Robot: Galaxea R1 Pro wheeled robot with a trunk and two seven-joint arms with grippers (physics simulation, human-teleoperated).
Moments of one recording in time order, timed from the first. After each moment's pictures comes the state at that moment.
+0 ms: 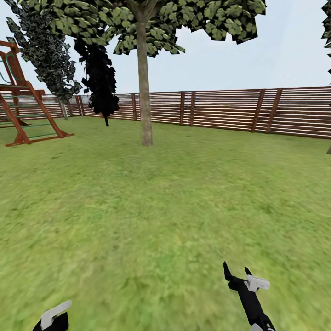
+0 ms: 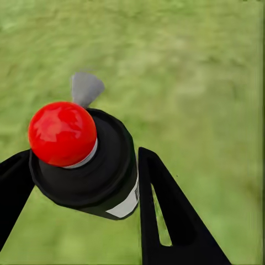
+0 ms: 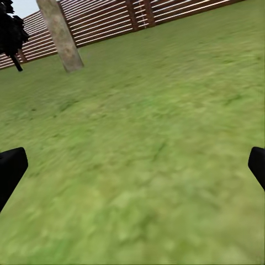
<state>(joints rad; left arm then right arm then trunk) -0.42 0.13 0.92 -0.11 -0.51 -0.52 0.13 -0.52 -0.05 -1.15 -0.12 0.44 -0.87 0.62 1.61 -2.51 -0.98</state>
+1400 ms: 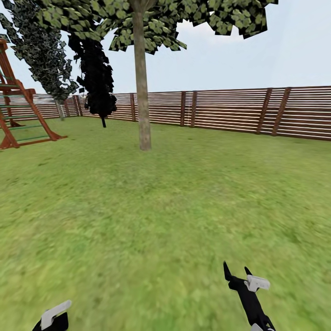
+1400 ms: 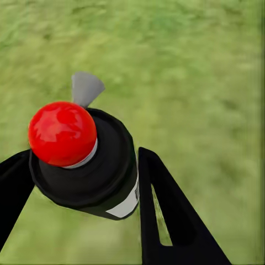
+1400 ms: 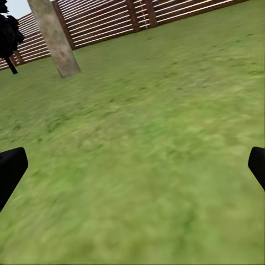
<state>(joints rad) -0.42 0.13 0.92 -0.11 -0.51 -0.52 0.13 -0.52 -0.05 -1.15 -0.12 0.44 -0.87 0.62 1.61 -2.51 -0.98</state>
